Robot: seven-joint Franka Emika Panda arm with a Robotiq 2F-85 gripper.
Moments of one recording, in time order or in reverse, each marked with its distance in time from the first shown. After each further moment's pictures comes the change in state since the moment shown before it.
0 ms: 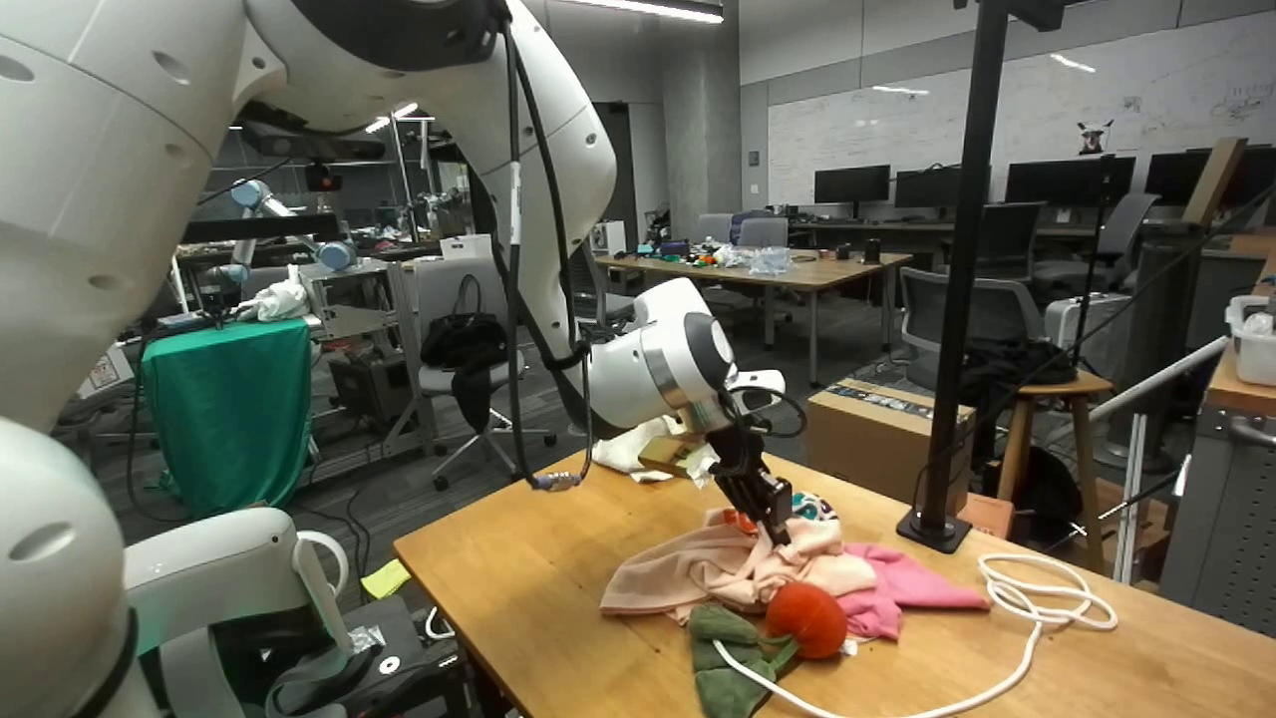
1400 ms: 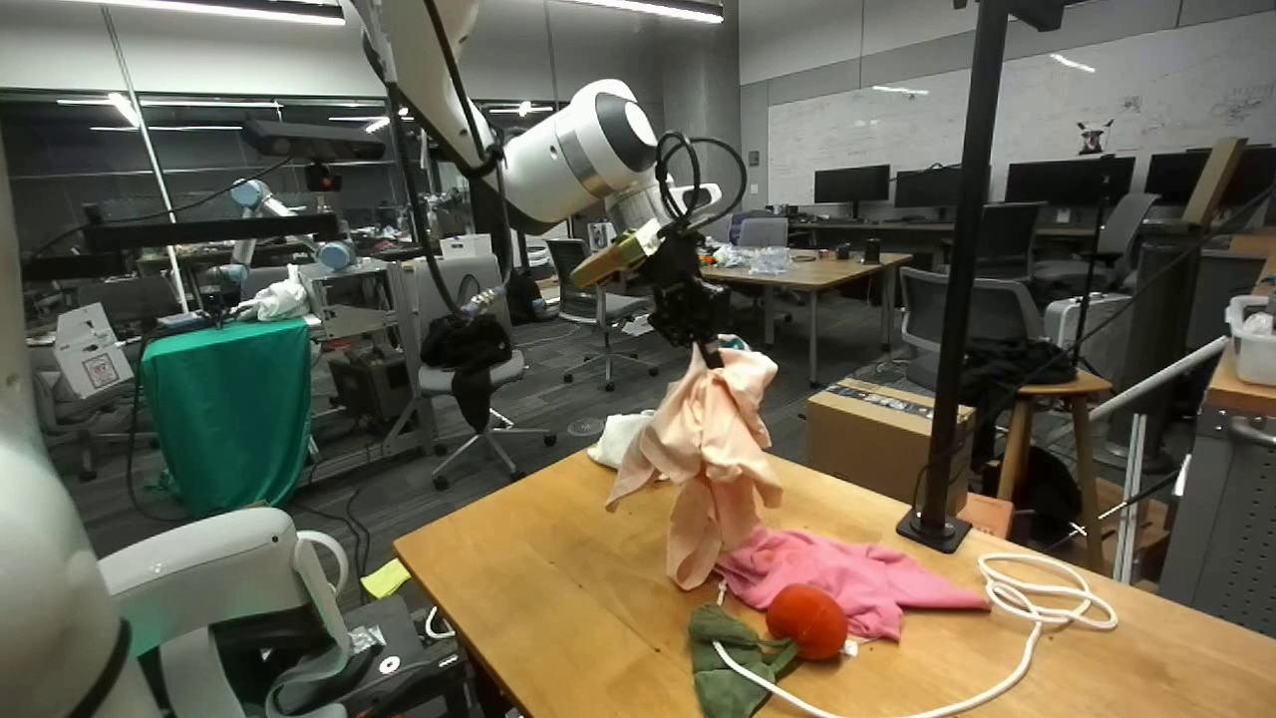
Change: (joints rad) arm -0.154 -0.432 0.365 0.053 0.100 -0.555 -0.350
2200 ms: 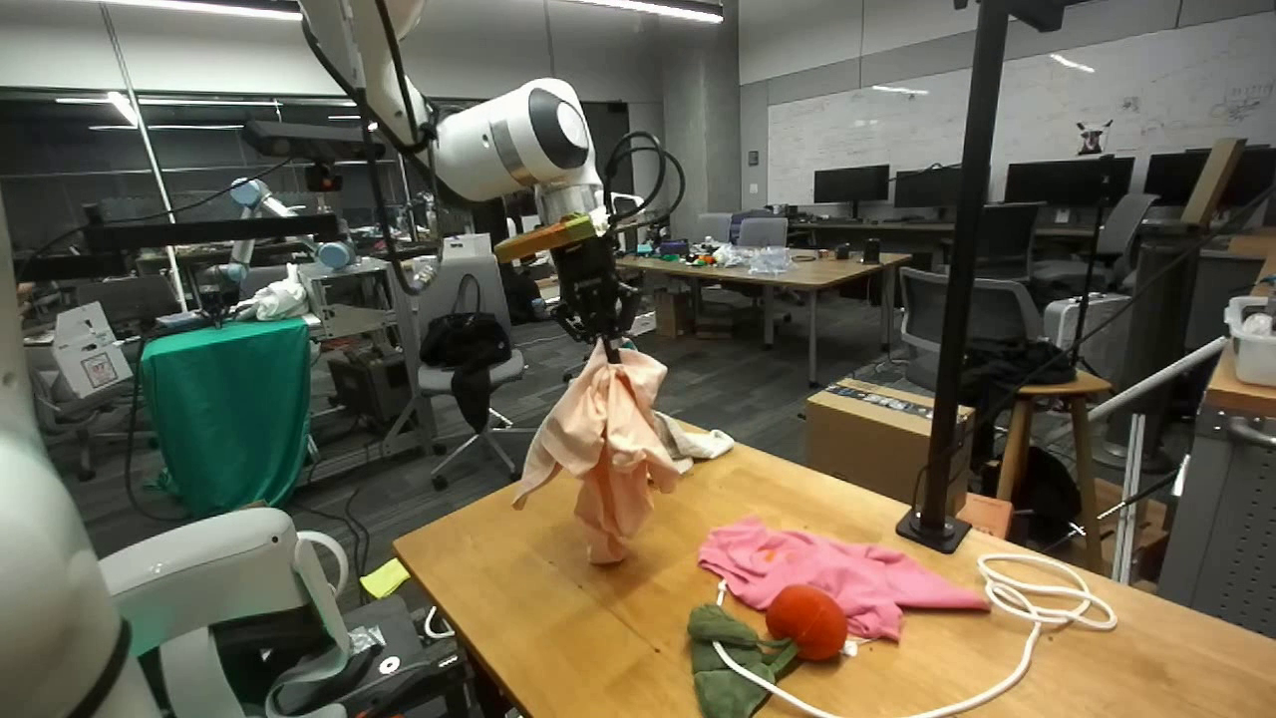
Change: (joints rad) arm 0.002 -0.018 0.182 0.015 0.198 -0.148 -0.355
